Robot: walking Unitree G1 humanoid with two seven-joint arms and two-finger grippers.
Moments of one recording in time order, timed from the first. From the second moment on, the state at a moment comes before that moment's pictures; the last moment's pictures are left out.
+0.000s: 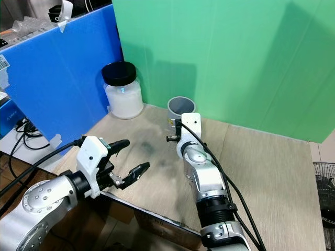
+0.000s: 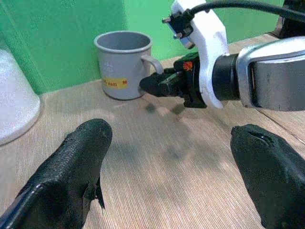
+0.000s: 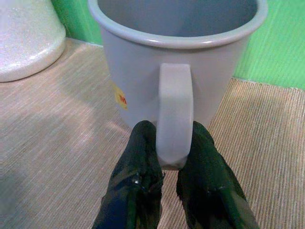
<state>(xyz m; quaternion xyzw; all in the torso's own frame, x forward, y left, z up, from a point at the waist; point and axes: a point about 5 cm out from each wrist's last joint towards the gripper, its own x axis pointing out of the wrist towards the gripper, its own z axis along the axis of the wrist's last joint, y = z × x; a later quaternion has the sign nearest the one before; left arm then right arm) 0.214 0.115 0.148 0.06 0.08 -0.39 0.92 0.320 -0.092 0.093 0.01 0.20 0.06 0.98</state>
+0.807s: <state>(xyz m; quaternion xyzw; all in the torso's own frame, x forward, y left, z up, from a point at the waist) 0.220 0.112 0.183 0.07 0.04 -0.33 0.94 0.243 -0.142 0.166 0.03 -0.02 0.11 0.99</state>
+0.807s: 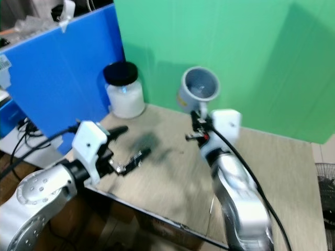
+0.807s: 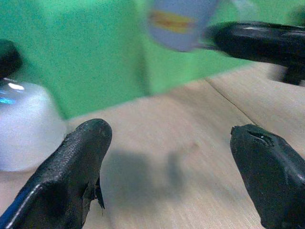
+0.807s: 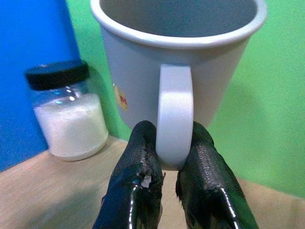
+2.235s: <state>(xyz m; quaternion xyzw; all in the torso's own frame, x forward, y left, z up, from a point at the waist) 0.225 0.145 0.142 0.07 0.04 -0.20 0.98 0.217 -0.131 0.161 0.00 0.03 0.16 0.99</state>
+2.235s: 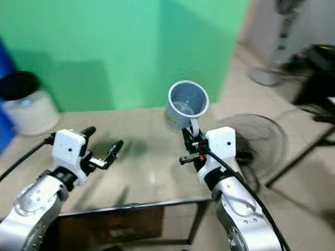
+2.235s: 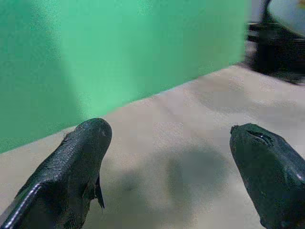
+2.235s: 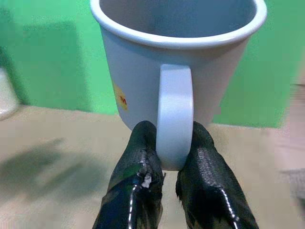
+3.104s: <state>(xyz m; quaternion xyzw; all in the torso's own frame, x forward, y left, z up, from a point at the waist) 0.240 0.136 0.148 0.05 0.03 -0.18 0.98 0.227 -0.167 0.159 -0.05 0.04 0.00 1.00</state>
